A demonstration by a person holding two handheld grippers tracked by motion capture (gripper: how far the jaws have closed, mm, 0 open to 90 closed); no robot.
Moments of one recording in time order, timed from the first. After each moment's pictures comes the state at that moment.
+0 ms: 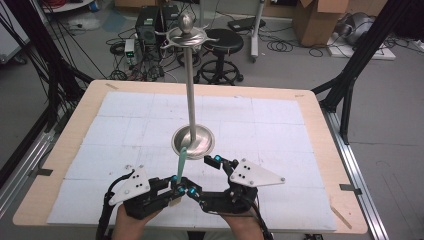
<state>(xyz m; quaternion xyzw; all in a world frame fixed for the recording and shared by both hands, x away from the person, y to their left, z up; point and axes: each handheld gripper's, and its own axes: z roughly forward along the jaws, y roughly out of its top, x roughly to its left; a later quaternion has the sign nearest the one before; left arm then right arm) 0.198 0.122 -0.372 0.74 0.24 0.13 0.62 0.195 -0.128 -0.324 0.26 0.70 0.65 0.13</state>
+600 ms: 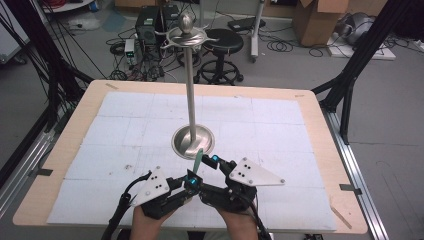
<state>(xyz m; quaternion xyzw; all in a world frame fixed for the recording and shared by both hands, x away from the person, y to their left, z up) 0.198 0.088 -0.378 0.74 0.24 0.15 0.61 0.194 -0.124 -0.321 0.29 0.69 0.65 0.15</state>
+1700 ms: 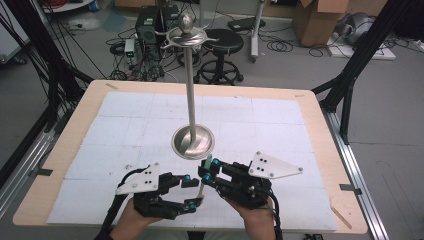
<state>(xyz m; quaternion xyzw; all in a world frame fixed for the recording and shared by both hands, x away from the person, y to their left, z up) 0.210 0.110 -0.361 0.74 0.11 0.00 0.66 0.202 -0.154 -0.306 0.21 0.69 0.69 0.06</state>
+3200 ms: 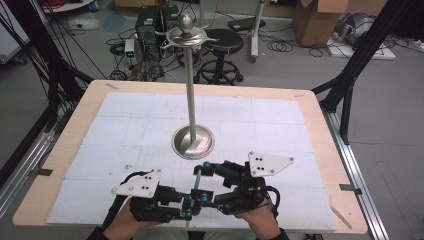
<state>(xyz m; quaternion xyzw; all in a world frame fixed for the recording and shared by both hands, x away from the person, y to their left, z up) 0.210 0.114 -0.365 0.75 0.09 -0.04 0.65 0.213 -0.150 -0.314 0.13 0.68 0.72 -0.04</state>
